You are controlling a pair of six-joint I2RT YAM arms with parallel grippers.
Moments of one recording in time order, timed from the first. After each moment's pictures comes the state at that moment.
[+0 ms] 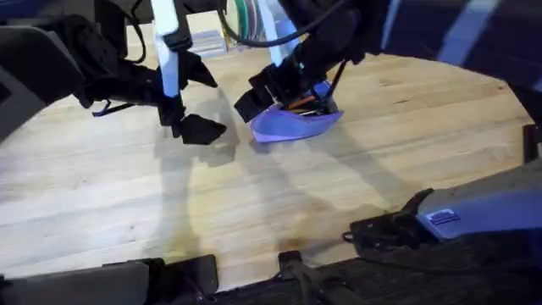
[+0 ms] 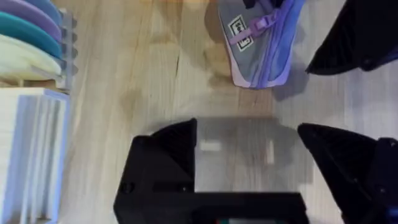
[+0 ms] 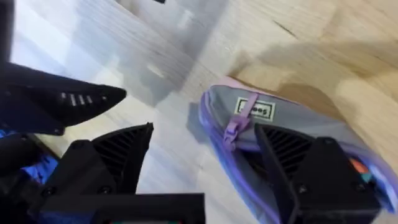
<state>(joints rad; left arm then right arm) -0.09 1.59 1.12 -0.81 0.78 1.30 0.49 1.59 1.25 -0.79 -0.30 0.06</state>
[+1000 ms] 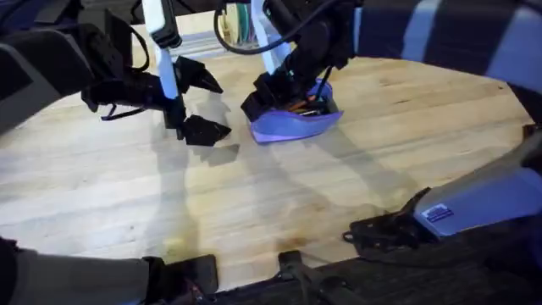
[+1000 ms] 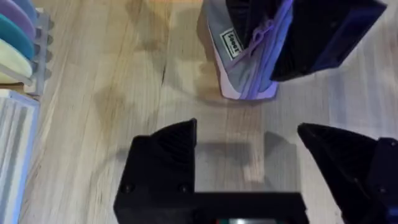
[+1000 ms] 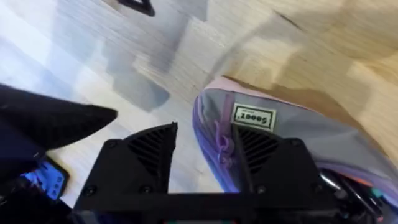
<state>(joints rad) -0.06 1.67 1.12 -0.82 0.91 1.30 0.49 1.69 1.25 -0.78 -0.31 0.08</state>
